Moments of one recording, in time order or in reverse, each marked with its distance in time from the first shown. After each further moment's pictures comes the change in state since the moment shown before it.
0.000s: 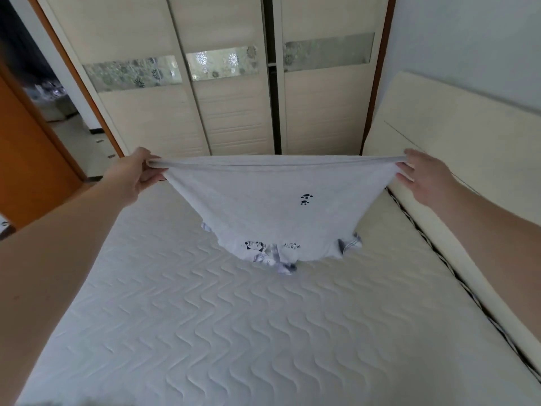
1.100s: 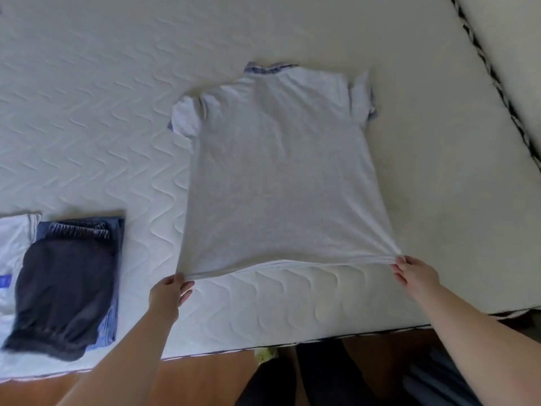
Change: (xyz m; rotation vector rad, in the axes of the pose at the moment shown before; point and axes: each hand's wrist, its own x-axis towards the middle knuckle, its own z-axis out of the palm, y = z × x) left_hand -0.326 -0.622 -0.253 0.249 0.273 -0.800; right_hand -0.335 0.514 -0.315 -0.404 0.531 0.734
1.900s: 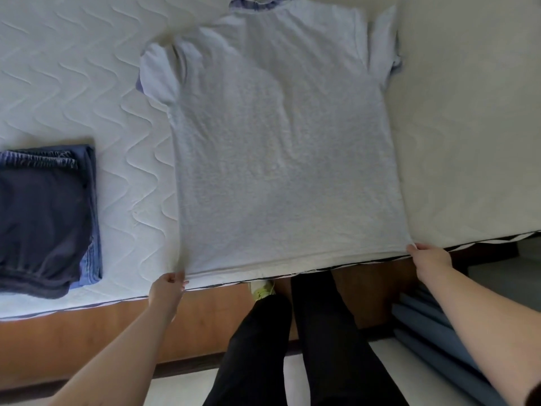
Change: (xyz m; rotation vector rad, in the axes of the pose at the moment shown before) left_hand 0.014 -0.158 -0.070 0.657 0.024 0.066; right_hand 0.023 0.129 -0.076 -0.599 0.238 -0.020
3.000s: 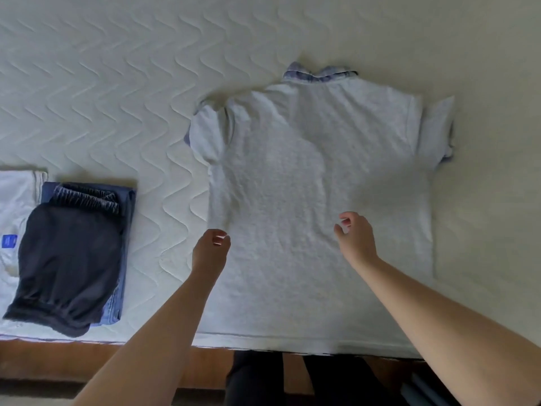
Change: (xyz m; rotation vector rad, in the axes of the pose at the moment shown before) left_hand 0.014 0.235 -0.001 -0.022 0.059 0.317; right_hand -0.114 -0.262 0.140 -0.332 -0.274 -0.856
